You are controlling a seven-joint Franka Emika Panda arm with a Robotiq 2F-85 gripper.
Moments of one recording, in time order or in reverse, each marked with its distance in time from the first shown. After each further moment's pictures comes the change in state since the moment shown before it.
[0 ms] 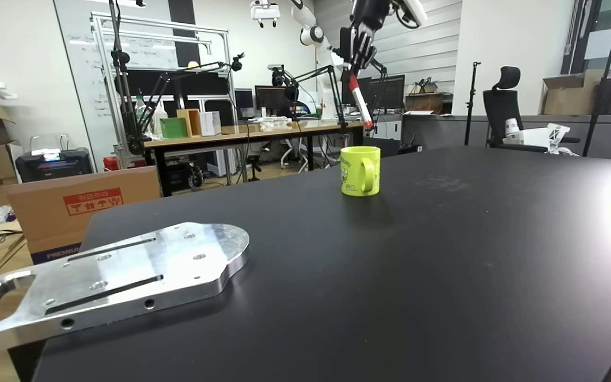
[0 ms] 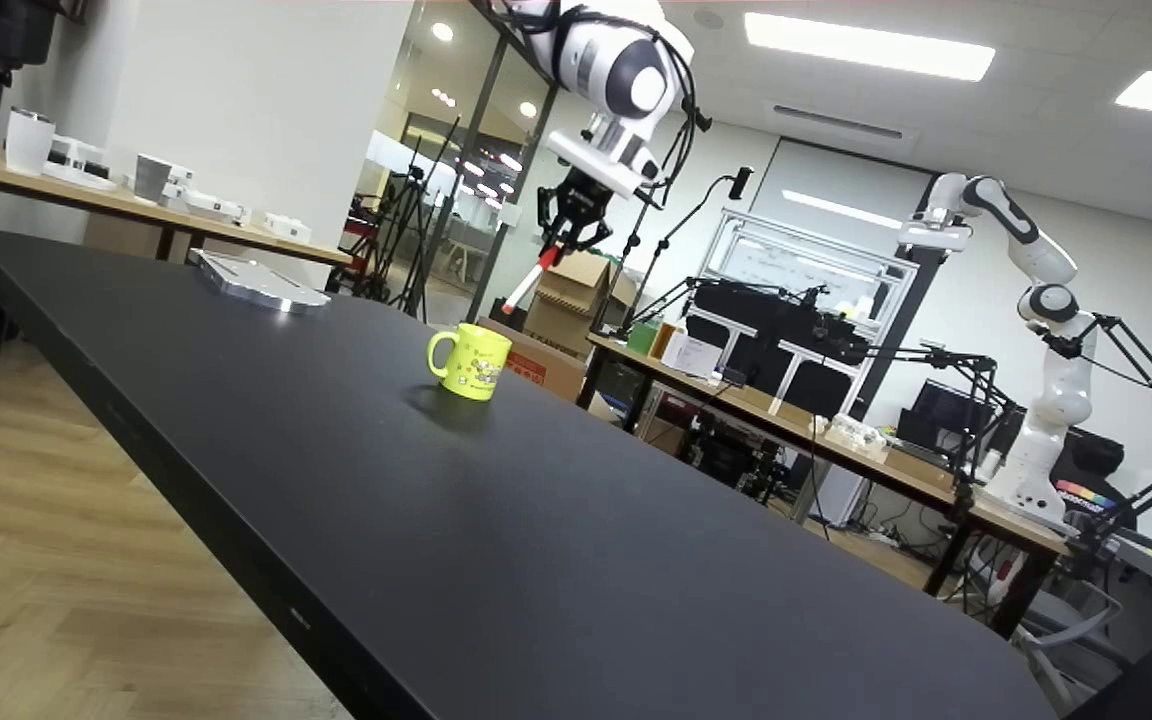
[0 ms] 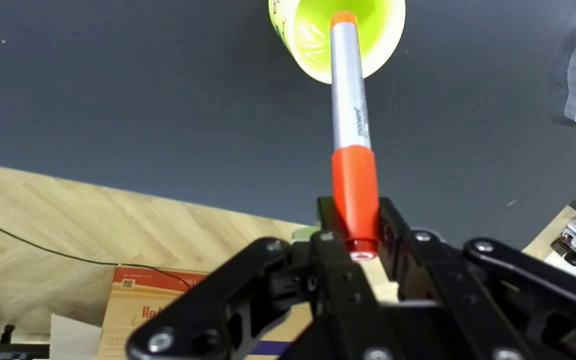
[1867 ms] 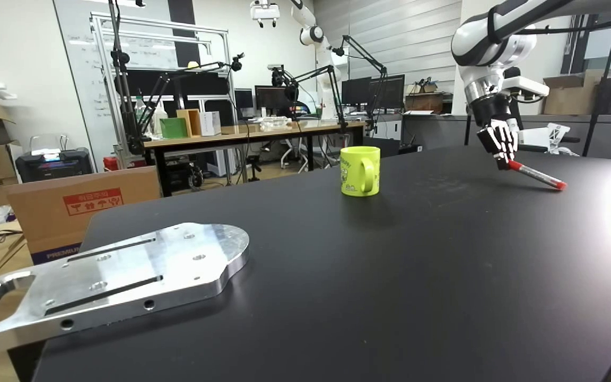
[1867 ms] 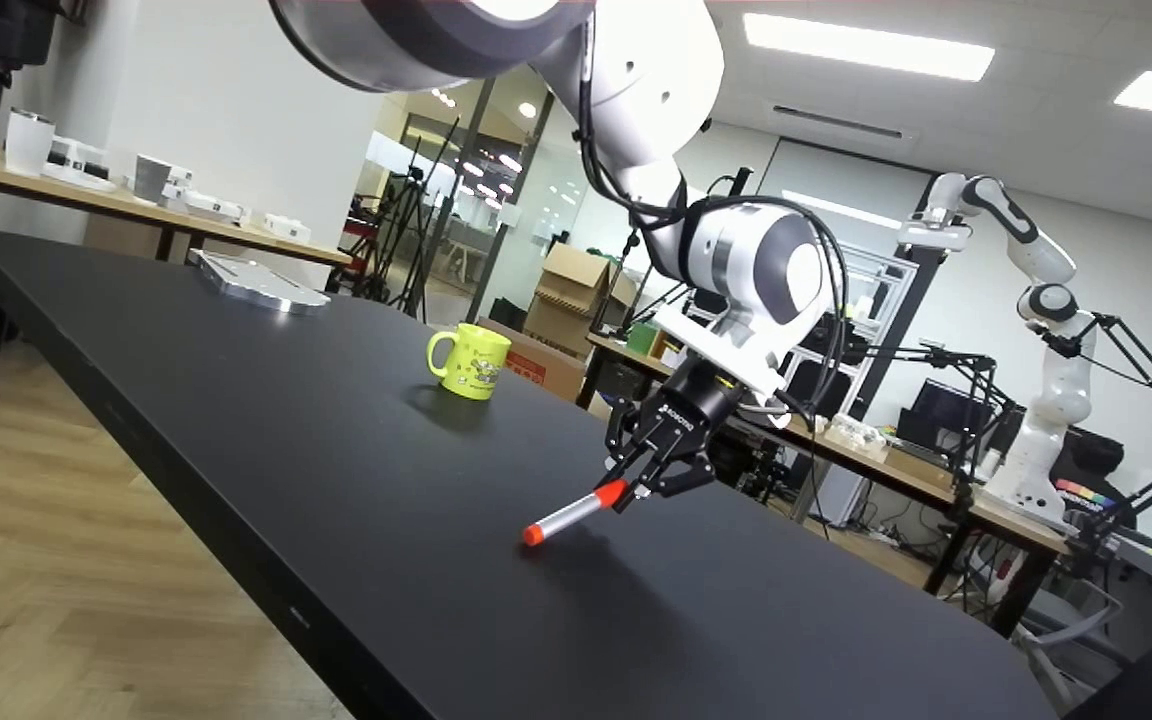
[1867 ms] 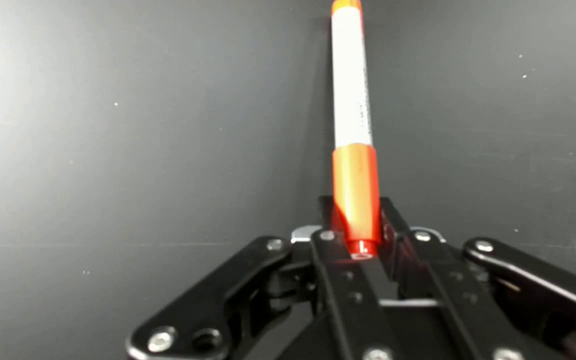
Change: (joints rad) arm -0.346 0.239 -0.135 -0.016 -0.121 -0.432 0.024
